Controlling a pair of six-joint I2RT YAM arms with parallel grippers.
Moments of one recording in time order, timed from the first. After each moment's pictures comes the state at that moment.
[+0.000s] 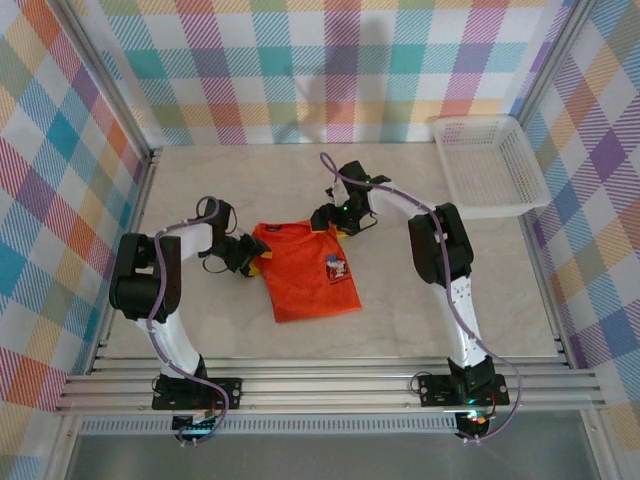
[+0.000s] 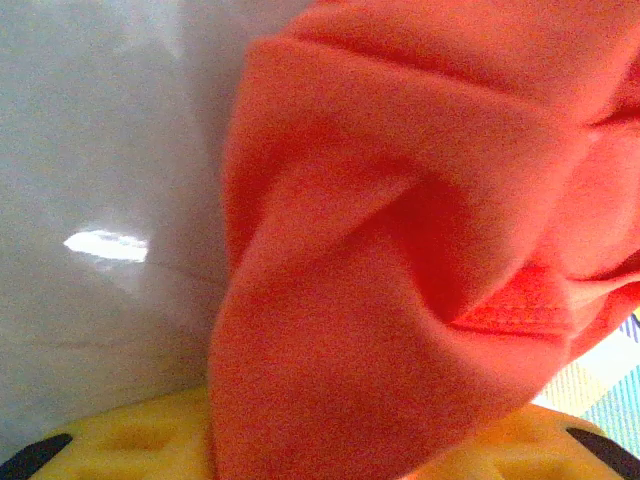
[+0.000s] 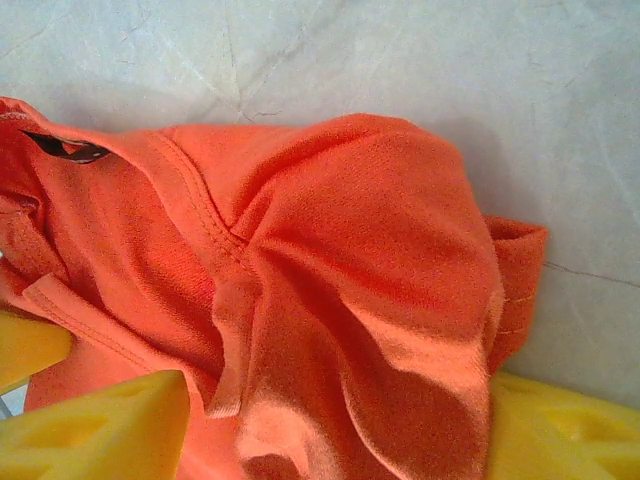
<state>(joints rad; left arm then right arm) -0.10 1.84 1.02 -0.48 0.64 -0.84 0.49 2.31 1.82 -0.70 -0.55 0.37</state>
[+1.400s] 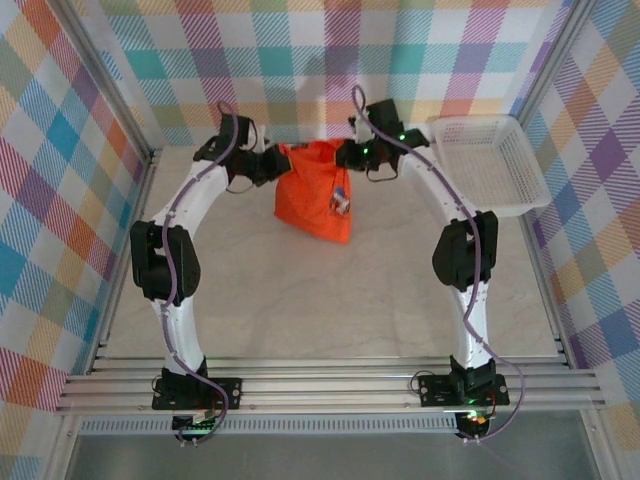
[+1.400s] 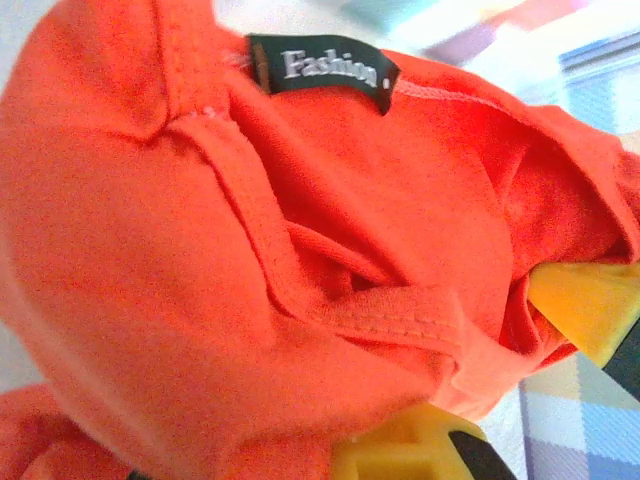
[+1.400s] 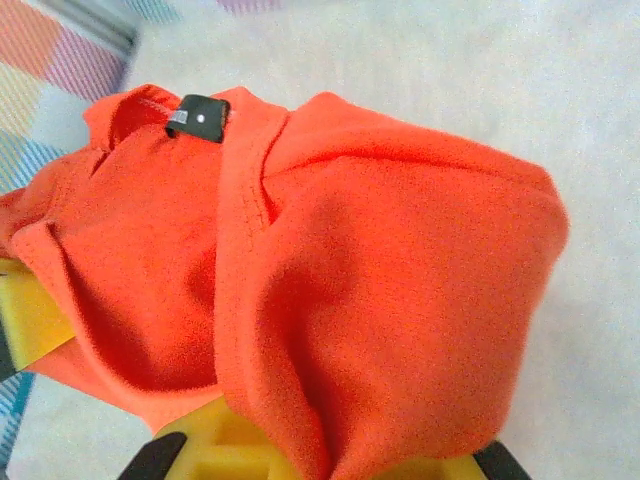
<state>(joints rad) -0.21 2.01 1.89 -0.62 0.57 -0.54 0.39 2.17 2.22 -0.80 -0.41 0.35</state>
